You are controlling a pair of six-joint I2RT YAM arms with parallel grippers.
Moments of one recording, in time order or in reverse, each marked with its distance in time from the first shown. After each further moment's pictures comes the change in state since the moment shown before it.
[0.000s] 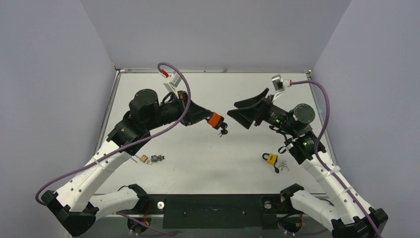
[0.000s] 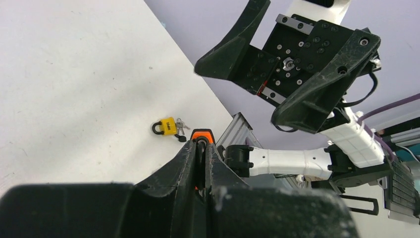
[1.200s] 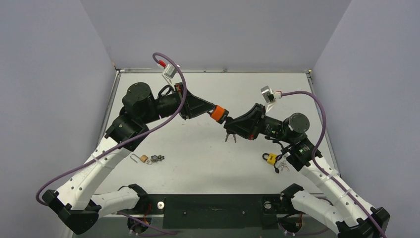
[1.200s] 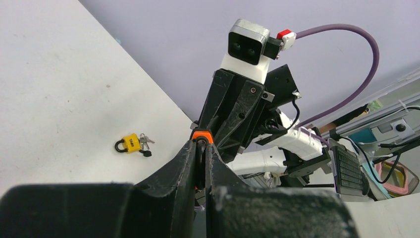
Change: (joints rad) left arm 0.042 0.030 0.084 0.104 0.157 -0.105; right arm 0.060 -0.085 -0.132 0.126 -0.121 0.045
